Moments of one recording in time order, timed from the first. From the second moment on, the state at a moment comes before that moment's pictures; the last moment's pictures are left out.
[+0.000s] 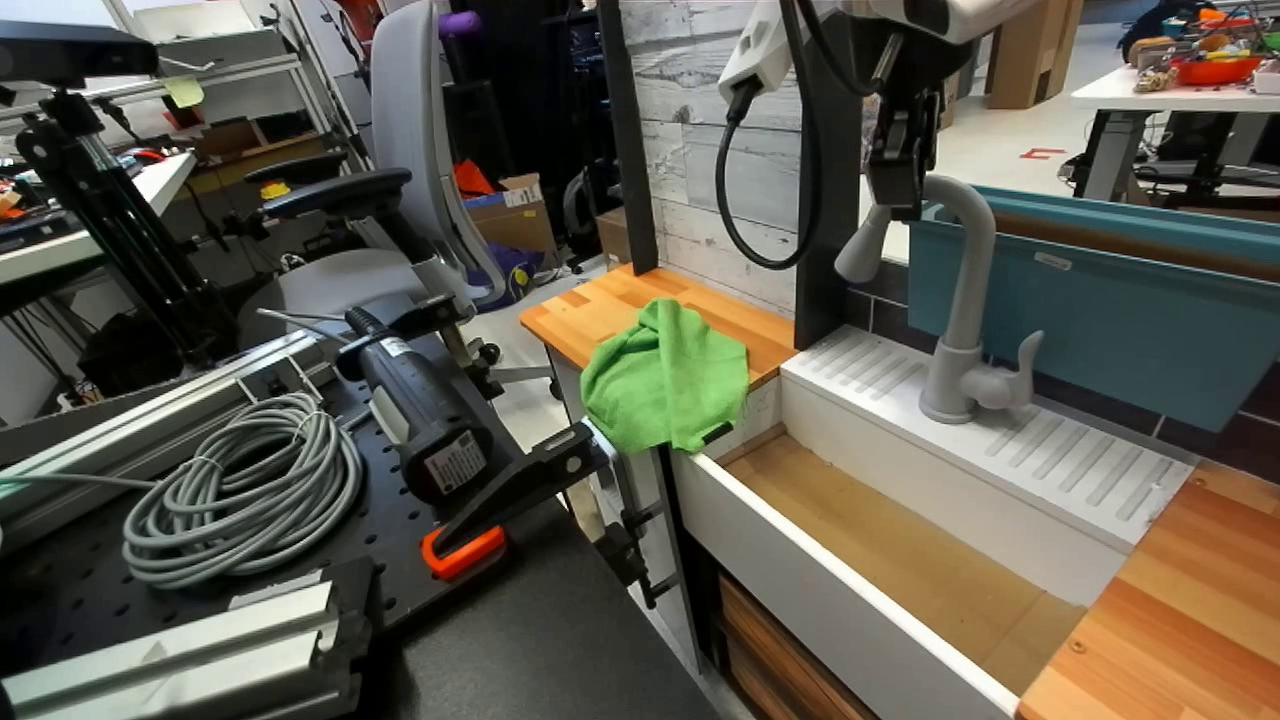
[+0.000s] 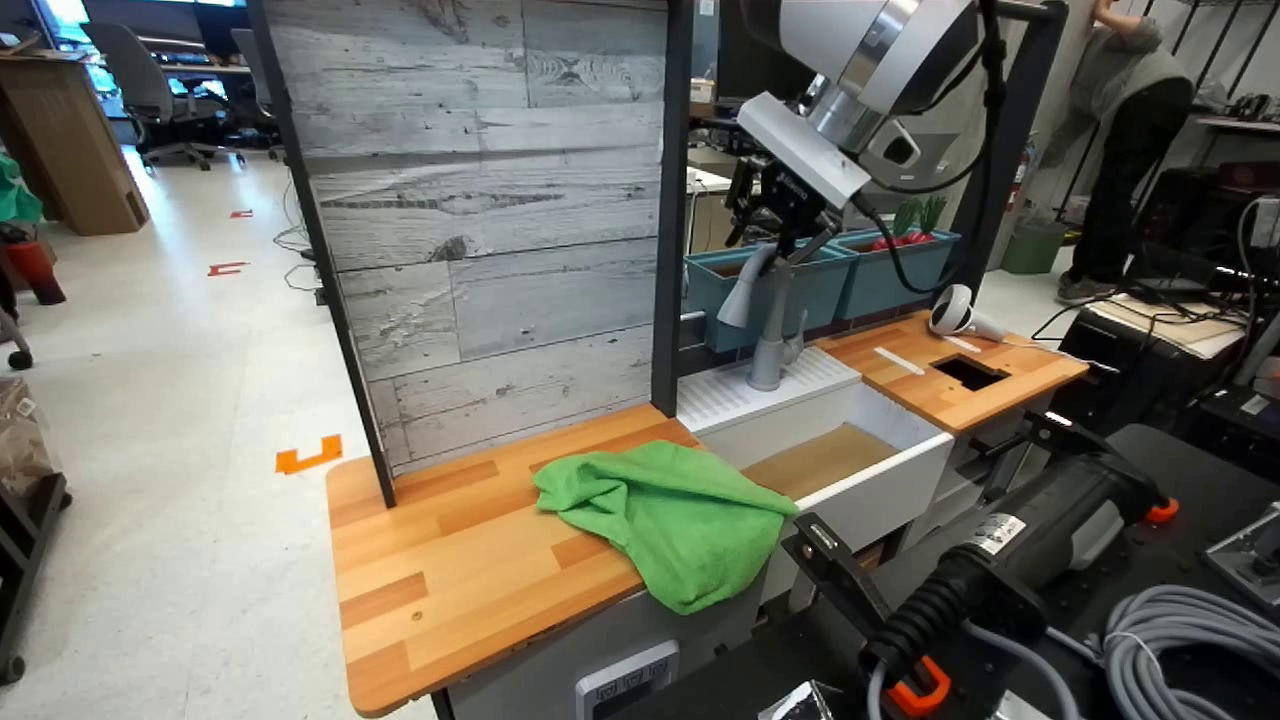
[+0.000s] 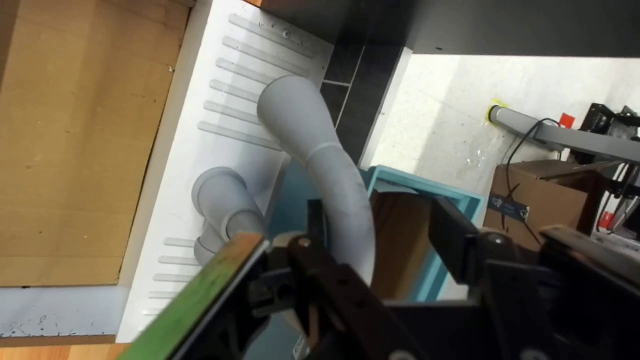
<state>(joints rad) -0.12 0.69 0.04 -1.85 0.83 2.89 0.24</state>
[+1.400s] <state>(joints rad) -0.02 0.65 -0.15 -1.84 0.08 2.55 0.25</state>
